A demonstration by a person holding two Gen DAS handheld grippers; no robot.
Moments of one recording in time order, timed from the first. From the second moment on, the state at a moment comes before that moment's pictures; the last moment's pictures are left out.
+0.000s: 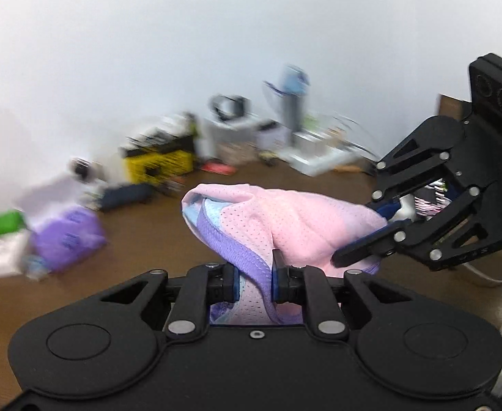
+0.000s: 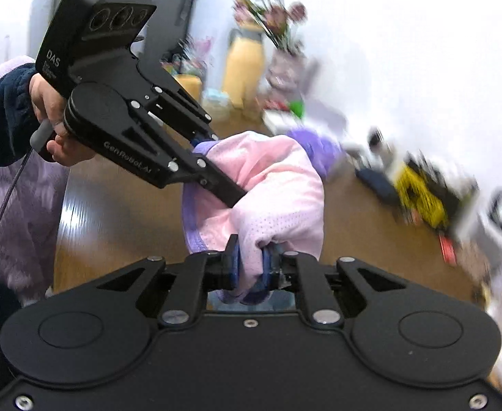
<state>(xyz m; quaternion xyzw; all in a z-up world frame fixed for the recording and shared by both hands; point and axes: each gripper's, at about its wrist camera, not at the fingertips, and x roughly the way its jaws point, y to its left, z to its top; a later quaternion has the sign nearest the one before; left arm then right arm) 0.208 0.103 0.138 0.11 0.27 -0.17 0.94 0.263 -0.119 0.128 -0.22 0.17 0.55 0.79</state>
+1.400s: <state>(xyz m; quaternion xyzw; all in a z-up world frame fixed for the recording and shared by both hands) 0.212 0.103 0.087 0.02 0.19 -0.05 0.98 0.233 -0.151 0.062 -0.05 0.25 0.35 0.90</state>
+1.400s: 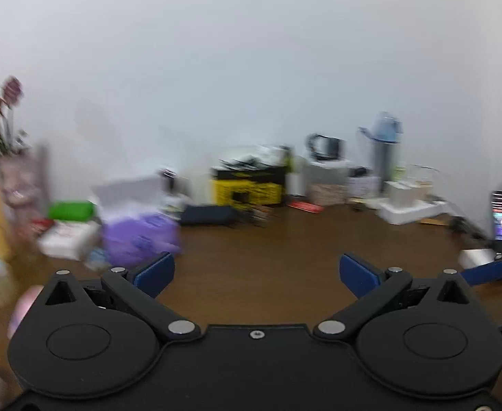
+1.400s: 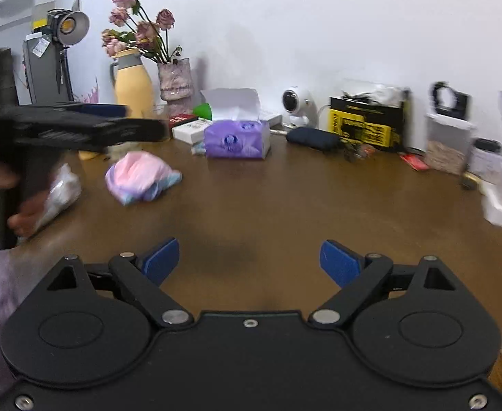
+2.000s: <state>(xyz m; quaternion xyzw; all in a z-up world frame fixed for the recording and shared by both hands) 0.034 0.018 0.008 0.02 0.18 -0.04 0.98 0.060 -0.223 -0.011 0.04 0.24 0.14 0.96</state>
